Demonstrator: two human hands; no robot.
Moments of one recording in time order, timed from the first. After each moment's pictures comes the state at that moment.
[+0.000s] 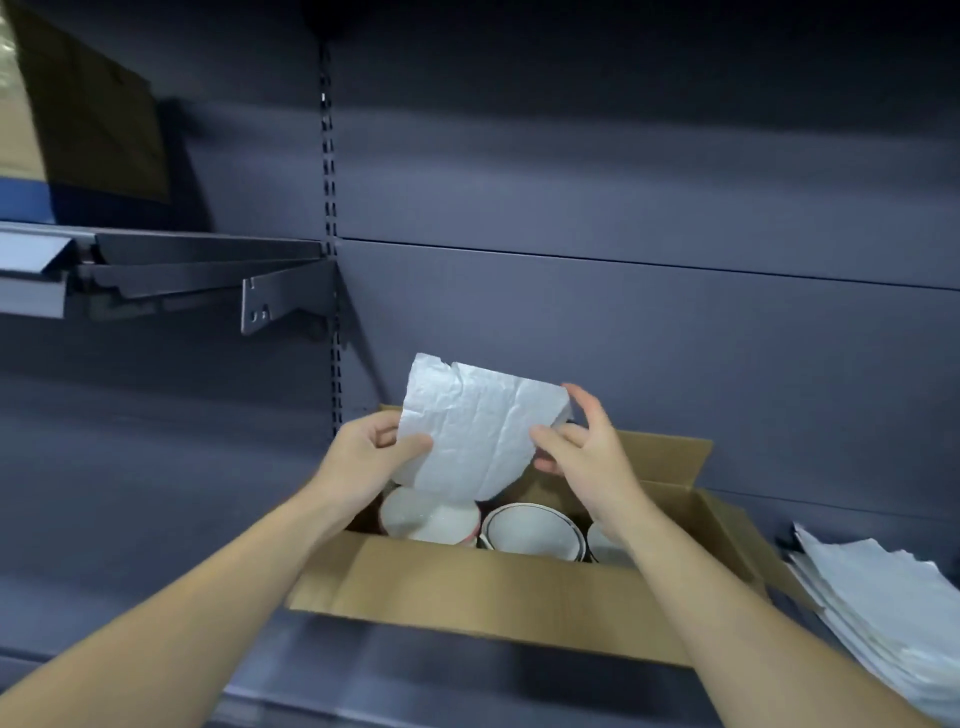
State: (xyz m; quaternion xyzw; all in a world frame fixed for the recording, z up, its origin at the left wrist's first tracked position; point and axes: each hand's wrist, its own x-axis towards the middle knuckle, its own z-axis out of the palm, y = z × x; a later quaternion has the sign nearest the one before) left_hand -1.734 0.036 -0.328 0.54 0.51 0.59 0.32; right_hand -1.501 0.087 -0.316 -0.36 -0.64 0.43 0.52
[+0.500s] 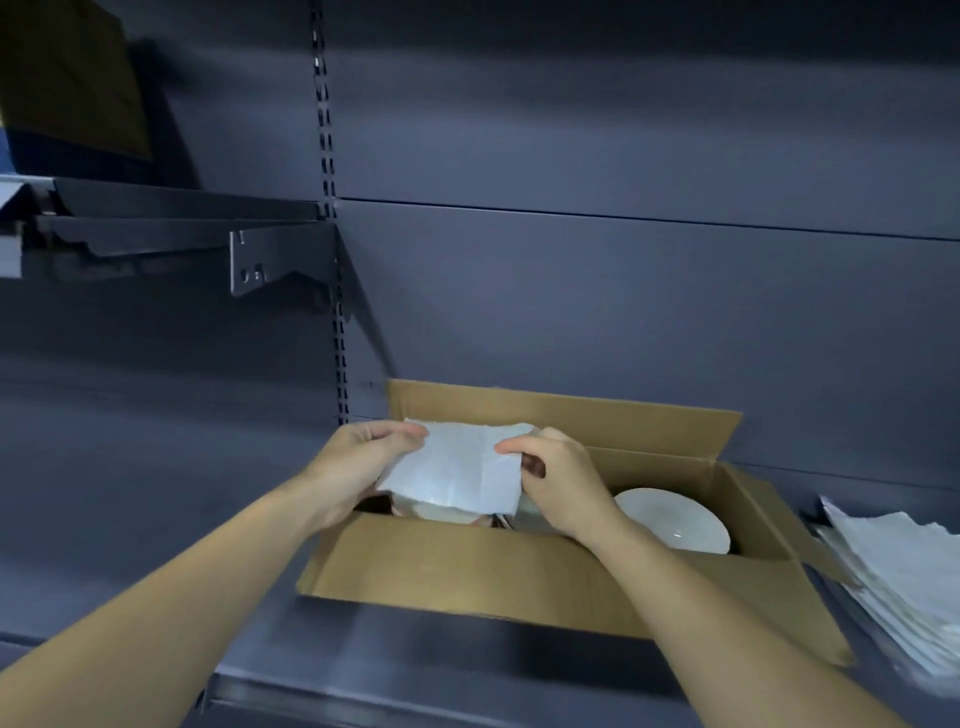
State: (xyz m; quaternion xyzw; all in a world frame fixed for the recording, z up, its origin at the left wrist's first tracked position) left_hand -1.762 0.055 -0.356 0.43 0.58 0.54 0.44; right_hand -1.532 0.117 -0.378 -0.43 -0.82 0.14 0.35
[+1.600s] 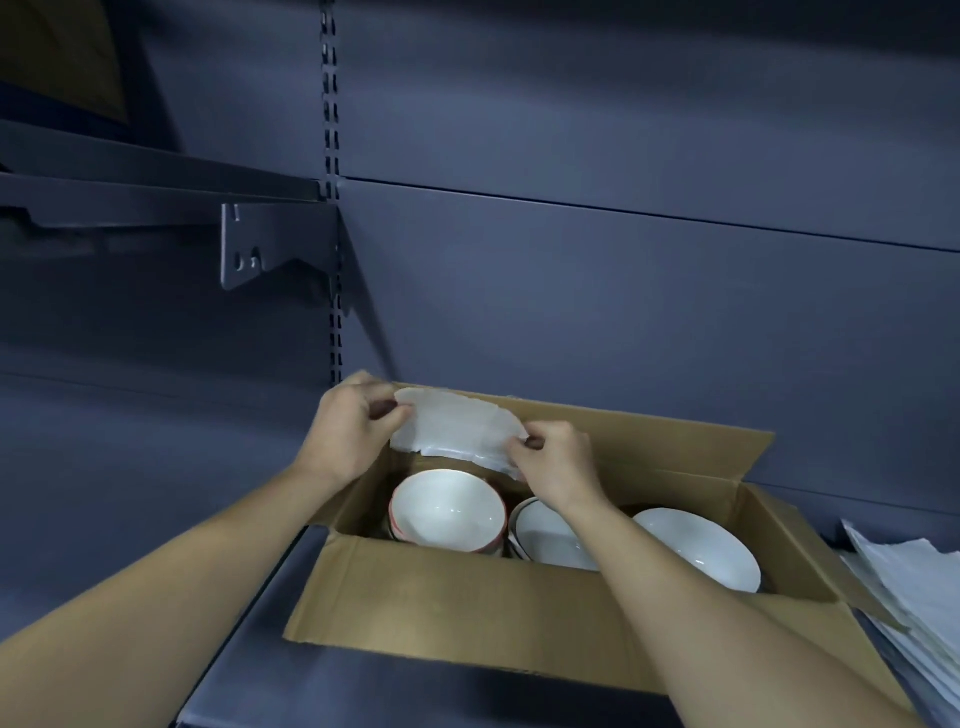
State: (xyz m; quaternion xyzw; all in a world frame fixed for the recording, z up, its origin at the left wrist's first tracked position) left_hand -1.803 0.112 -0.360 0.65 0.59 0.48 -0.01; right_hand -1.573 0.157 -0.371 -0.52 -0.73 0.20 0.40
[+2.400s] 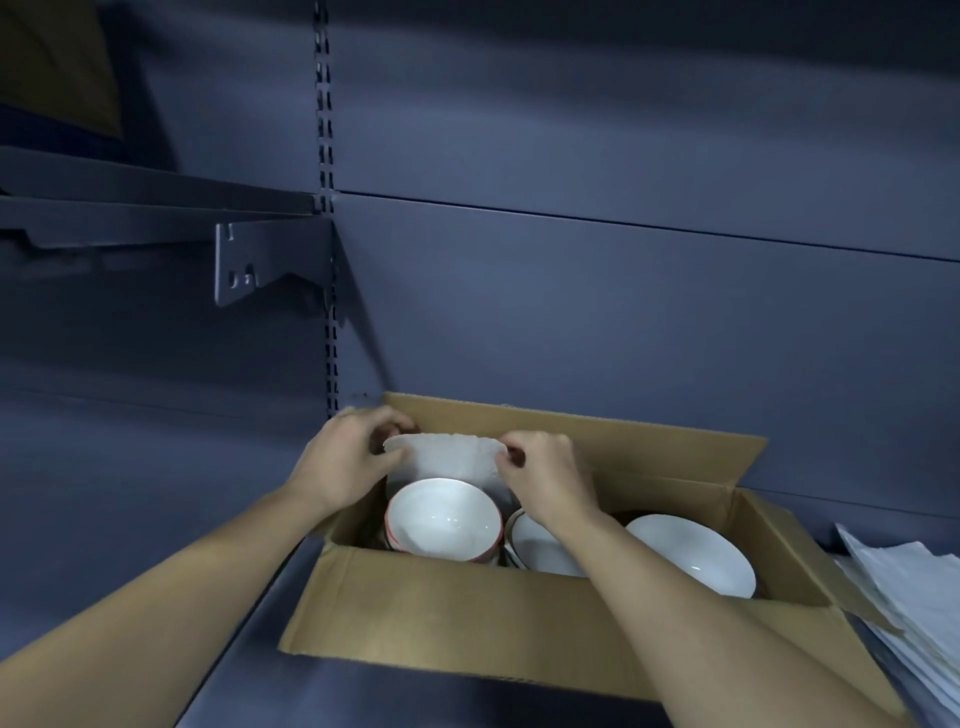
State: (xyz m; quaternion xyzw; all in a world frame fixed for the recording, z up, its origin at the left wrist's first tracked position) left_hand -1.812 0.115 -0.378 0.69 0.61 0.39 0.02; right_hand -1.575 0.147 -0.366 -0.52 -0.79 0.05 0.31
